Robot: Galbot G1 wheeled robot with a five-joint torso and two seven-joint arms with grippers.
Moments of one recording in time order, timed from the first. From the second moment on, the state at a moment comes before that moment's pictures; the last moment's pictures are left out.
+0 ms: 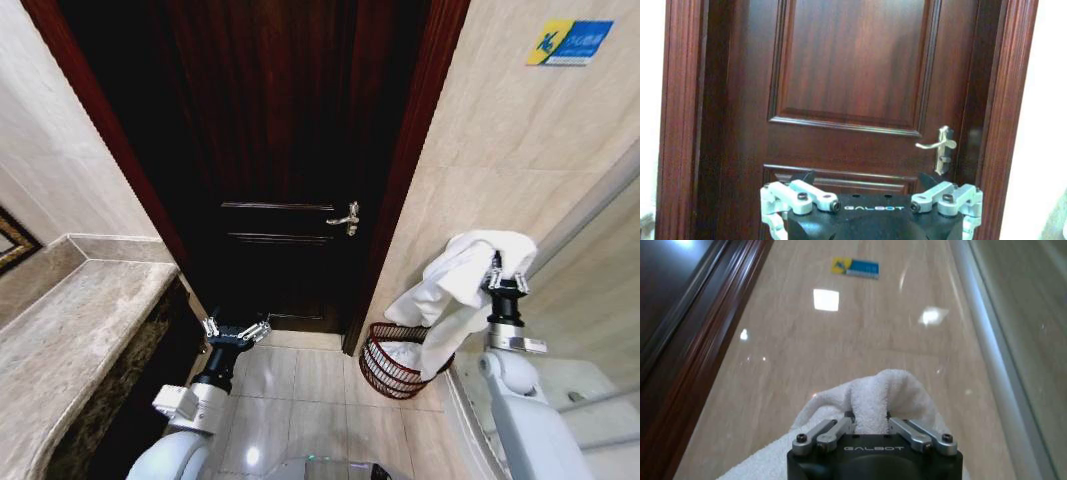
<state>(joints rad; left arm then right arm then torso) 1.86 -1.53 -0.56 -2.50 -0.15 0.09 0.09 -1.16 1.16 0.73 1.54 0.41 0.69 -0.05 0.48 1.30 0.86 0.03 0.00</state>
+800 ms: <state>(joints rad) 1.86 -1.53 -0.56 -2.50 -0.15 0.09 0.09 -1.14 1.21 0.68 1.24 0.40 0.80 -0.11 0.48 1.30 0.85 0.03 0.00</state>
